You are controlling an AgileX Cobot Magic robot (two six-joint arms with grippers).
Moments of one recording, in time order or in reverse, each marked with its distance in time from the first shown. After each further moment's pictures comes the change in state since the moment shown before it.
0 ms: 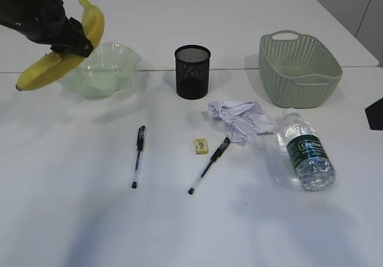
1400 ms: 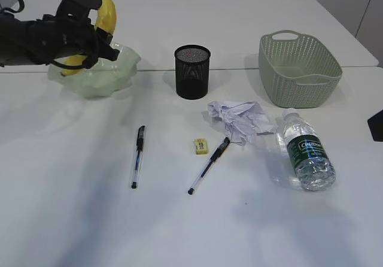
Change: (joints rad) left arm 0.000 0.341 -0.009 0.031 -0.832 0.002; right arm 0.000 0.000 0.000 0.000 0.046 0.000
